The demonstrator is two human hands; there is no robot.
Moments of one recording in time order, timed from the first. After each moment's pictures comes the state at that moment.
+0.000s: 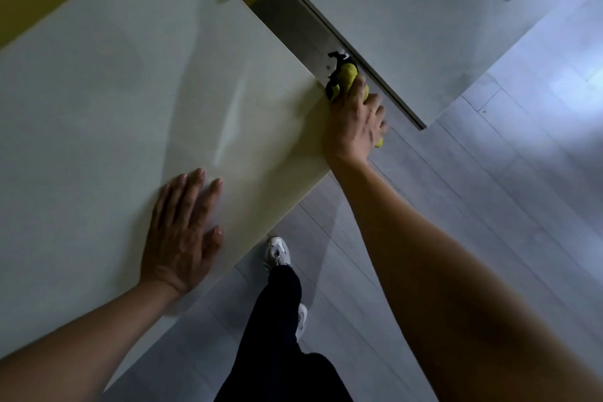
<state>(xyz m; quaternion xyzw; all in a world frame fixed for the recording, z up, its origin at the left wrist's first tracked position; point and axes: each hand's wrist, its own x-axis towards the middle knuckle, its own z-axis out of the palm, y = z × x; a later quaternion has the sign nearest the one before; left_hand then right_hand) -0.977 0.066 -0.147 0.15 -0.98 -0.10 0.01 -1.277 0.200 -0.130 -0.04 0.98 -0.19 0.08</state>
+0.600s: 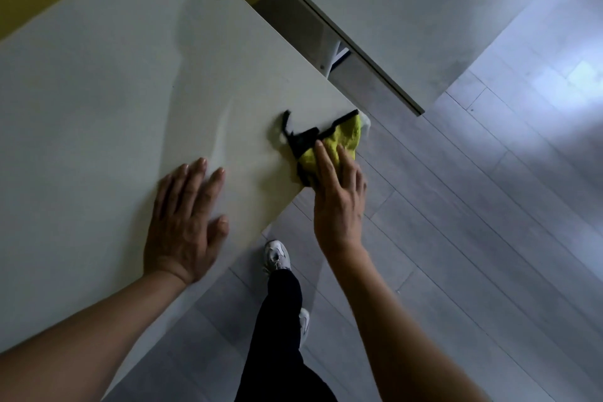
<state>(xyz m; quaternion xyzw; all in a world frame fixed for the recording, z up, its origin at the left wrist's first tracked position) -0.978 0.062 -0.154 0.14 -0.98 -0.10 0.04 -1.136 0.266 -0.157 -0.20 0.94 -0.28 -0.03</state>
